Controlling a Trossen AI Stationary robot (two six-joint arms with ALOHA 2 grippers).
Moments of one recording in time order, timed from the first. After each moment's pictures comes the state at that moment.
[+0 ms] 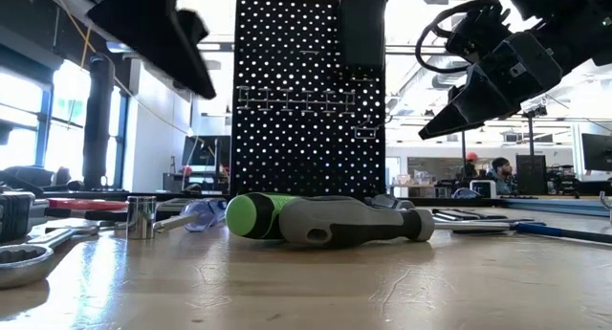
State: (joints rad) left arm -0.54 1.60 1.05 -0.47 -0.45 -0.41; right arm 0.23 1.18 0.41 0.19 0.32 0.20
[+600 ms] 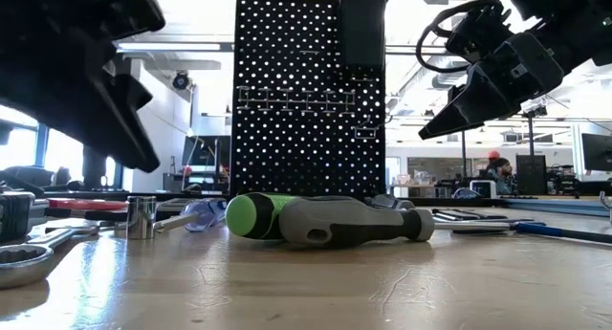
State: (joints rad) left arm -0.66 1.61 0.75 -0.07 -0.51 -0.62; right arm 0.23 1.18 0.41 0.18 0.32 0.19
